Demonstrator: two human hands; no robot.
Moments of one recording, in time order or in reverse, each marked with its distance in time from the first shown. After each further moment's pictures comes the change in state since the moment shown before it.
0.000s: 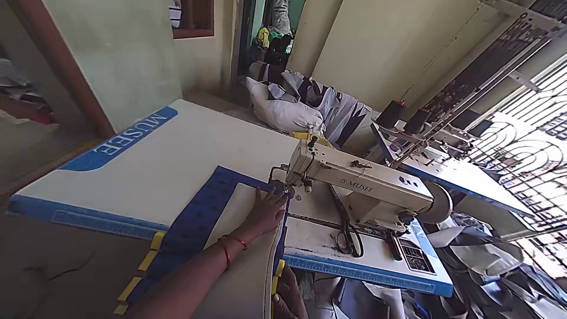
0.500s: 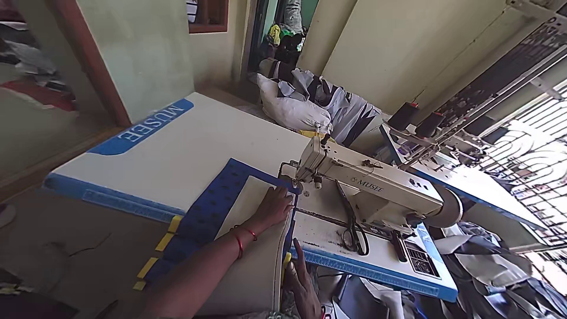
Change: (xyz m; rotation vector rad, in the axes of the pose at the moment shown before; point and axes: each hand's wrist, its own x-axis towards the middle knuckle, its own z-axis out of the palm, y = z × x) left_hand -0.009 0.007 -0.012 0.029 0.055 0.033; right_hand 0.022 -0.034 0.002 -0.408 0.049 0.116
